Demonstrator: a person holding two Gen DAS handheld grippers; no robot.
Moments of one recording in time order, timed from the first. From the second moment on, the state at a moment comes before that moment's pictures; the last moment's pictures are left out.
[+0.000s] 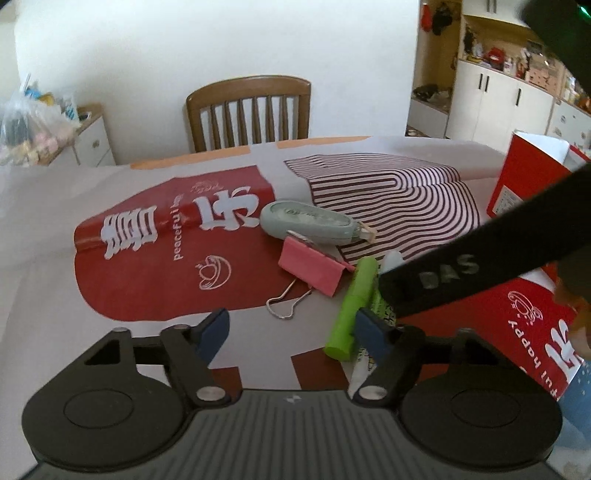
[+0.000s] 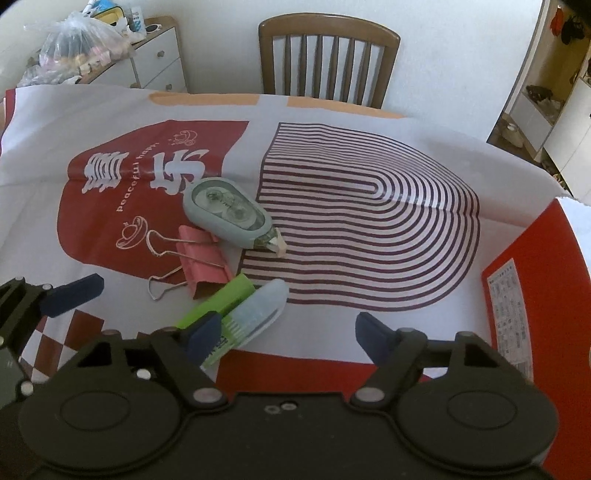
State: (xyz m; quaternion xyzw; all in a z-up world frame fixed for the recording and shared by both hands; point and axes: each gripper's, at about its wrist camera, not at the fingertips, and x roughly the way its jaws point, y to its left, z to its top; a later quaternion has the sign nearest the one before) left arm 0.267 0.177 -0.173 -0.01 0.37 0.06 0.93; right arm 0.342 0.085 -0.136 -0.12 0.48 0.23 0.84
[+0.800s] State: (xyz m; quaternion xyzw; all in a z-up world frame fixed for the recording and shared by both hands) left arm 0.283 0.148 -0.182 0.01 0.38 -0.01 0.93; right arm 0.341 0.093 -0.147 -0.14 0.49 0.23 0.83
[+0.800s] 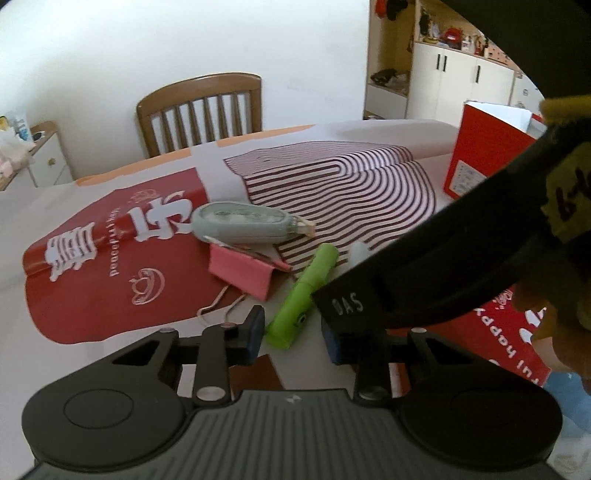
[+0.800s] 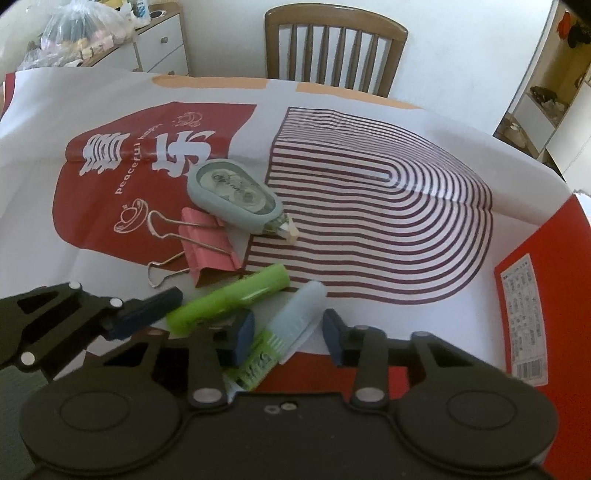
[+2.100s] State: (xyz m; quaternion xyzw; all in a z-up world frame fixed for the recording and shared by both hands) left arm 0.213 0.113 -0.114 -0.10 0.37 -0.01 0.92; right arm 0.262 -0.025 -0.061 -0.08 0.45 0.32 0.83
